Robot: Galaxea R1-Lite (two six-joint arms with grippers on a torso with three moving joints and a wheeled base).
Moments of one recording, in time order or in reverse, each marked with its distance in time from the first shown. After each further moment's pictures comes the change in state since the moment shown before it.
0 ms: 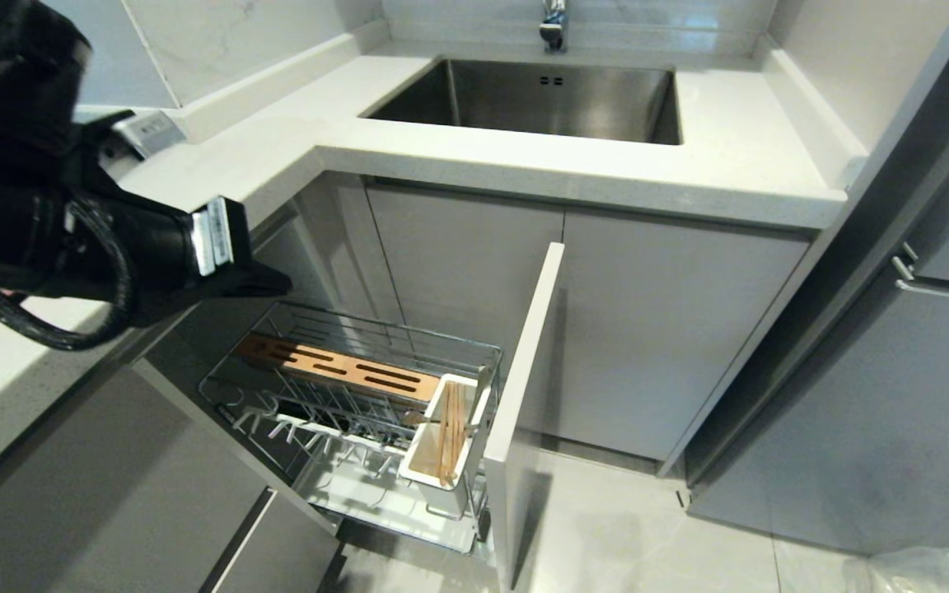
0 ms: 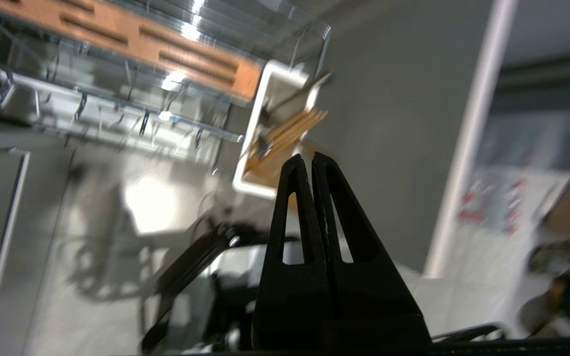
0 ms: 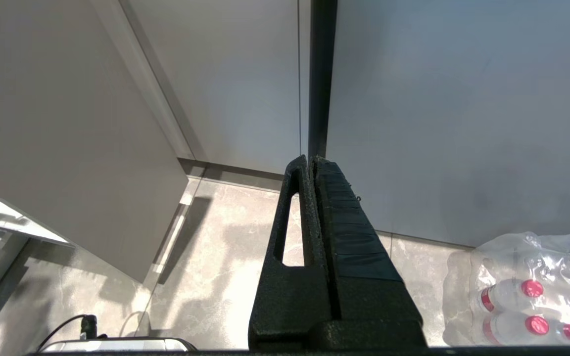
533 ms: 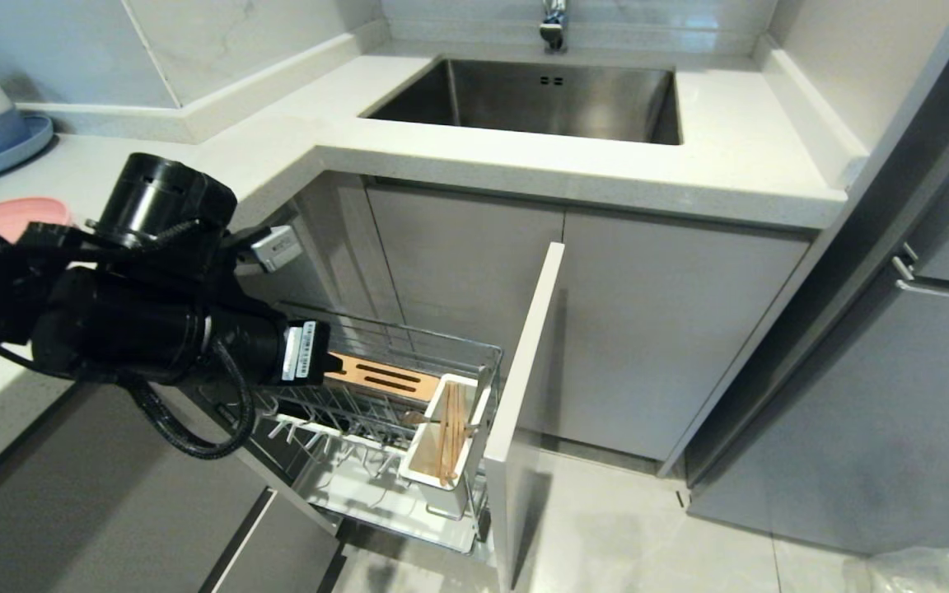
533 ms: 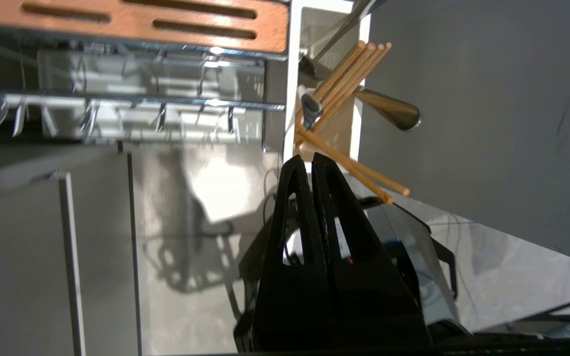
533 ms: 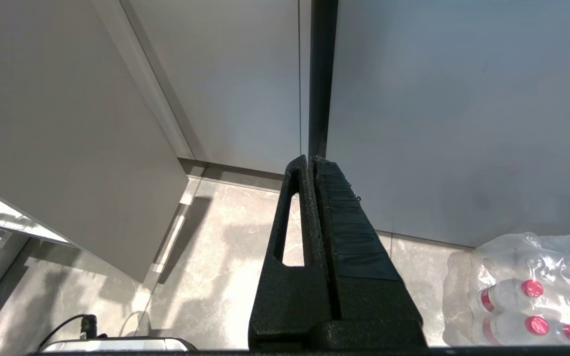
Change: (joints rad) left arm -0.024 0.071 0.299 -0.259 0.004 0.266; right arm 0.000 0.000 0.000 0.000 0.000 0.000
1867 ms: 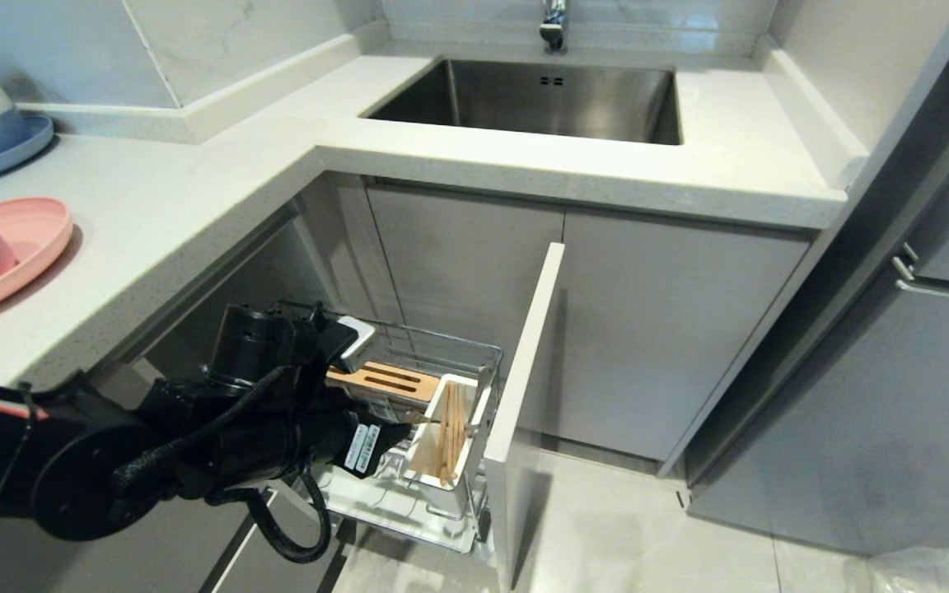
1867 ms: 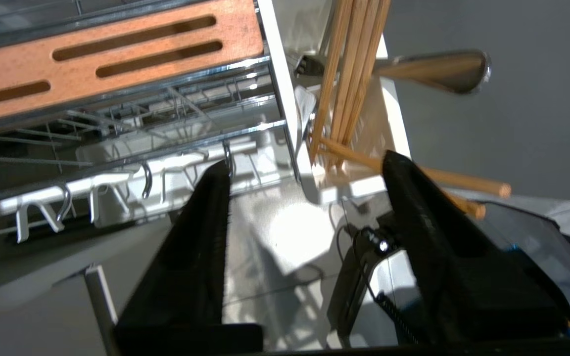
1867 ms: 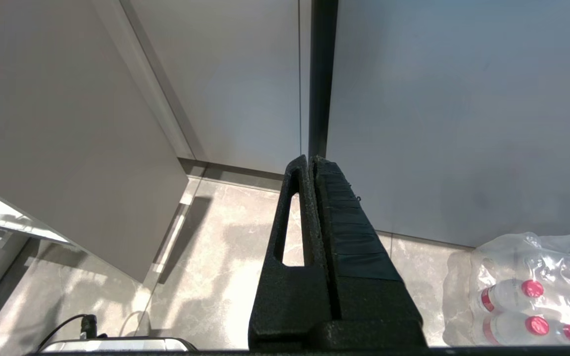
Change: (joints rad) left arm -0.082 0.118 0.449 -0.665 0.071 0.297; right arm 0.000 0.000 0.000 0.000 0.000 0.000
